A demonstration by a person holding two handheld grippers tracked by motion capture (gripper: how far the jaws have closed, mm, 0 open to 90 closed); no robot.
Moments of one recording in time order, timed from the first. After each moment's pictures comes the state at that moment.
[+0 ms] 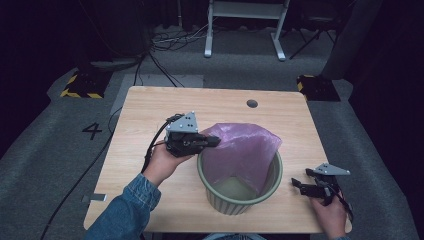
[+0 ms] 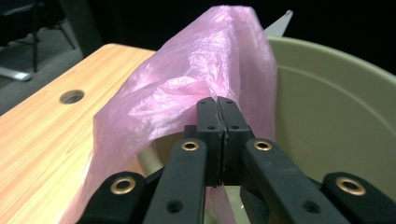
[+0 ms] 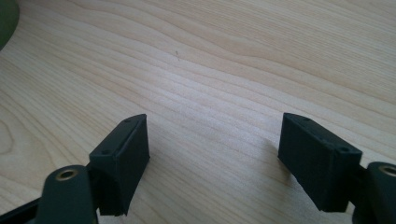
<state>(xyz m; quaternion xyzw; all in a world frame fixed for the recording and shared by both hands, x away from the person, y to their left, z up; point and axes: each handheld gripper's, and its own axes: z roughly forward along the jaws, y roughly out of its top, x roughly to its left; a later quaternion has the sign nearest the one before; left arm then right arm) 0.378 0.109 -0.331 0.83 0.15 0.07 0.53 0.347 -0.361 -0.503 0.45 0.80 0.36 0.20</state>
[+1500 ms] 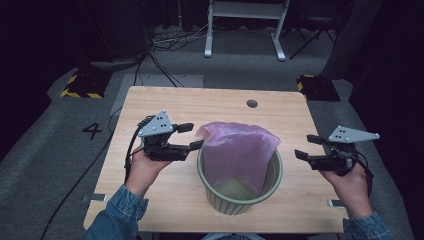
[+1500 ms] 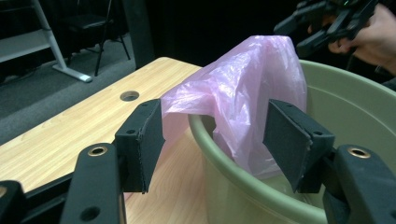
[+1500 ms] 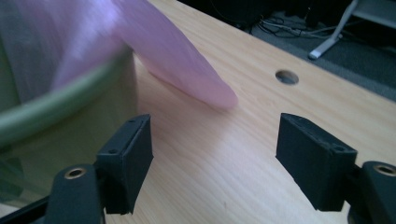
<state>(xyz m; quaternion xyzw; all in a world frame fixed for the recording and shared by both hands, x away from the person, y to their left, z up) 0.354 0.152 -0.318 0.79 0.23 0.14 0.56 0.356 -0.323 -0.335 0.32 0.82 0.44 0.20</state>
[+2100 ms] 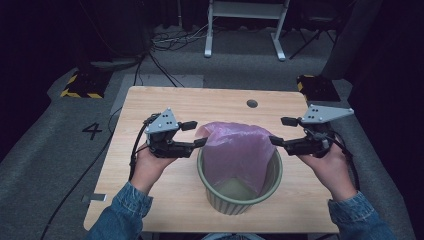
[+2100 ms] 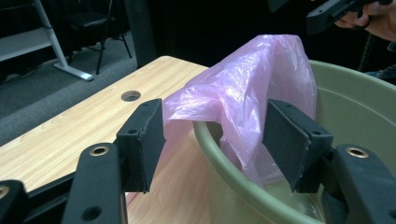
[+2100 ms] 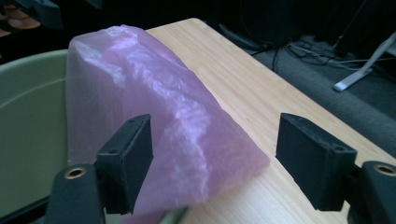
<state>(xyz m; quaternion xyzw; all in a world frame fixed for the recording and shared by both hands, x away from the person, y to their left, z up) 0.364 0.142 -0.321 0.79 0.23 0.14 0.55 0.372 -0.246 -0.281 0.25 0.84 0.44 0.19</state>
